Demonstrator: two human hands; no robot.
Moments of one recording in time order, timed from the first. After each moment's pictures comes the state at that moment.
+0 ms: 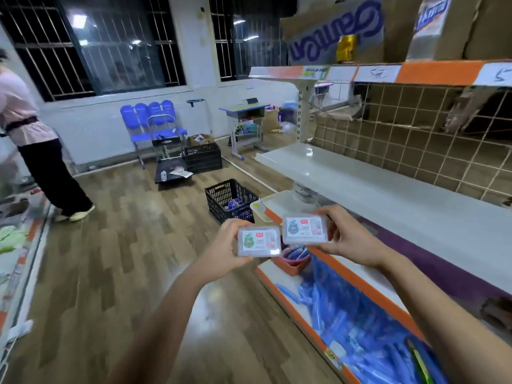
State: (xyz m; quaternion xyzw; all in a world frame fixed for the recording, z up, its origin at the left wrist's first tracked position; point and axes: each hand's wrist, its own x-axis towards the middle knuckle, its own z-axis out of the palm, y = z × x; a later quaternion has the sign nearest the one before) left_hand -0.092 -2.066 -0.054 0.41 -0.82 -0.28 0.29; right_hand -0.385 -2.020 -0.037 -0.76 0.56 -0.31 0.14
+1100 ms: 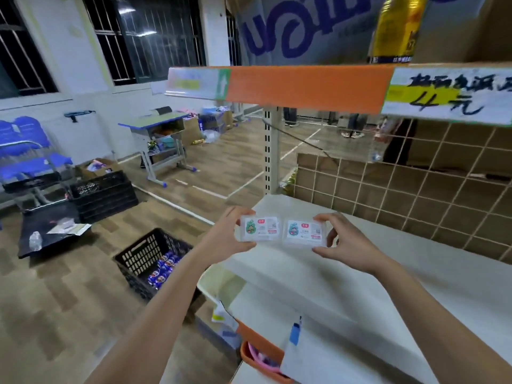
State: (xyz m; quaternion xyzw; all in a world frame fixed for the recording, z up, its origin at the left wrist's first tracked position) left_hand -0.282 -2.691 -0.056 0.27 -0.89 -0.30 0.22; right_hand -0.516 -2.517 -0.061 -0.57 0.75 -0.31 0.13
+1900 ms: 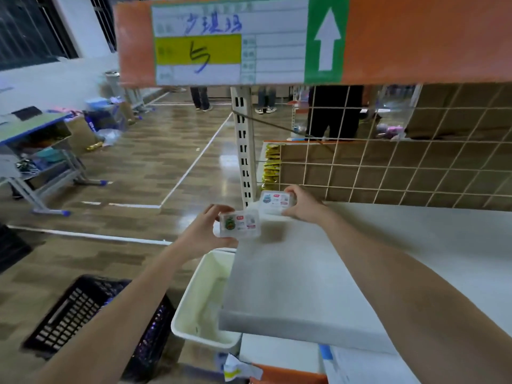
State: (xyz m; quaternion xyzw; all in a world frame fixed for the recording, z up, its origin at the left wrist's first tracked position) left_hand -0.350 -2.900 -0.097 0.11 -0.92 -0.35 0.12; right_hand -0.554 -2.720 -0.097 -0.31 0.88 -0.34 0.15
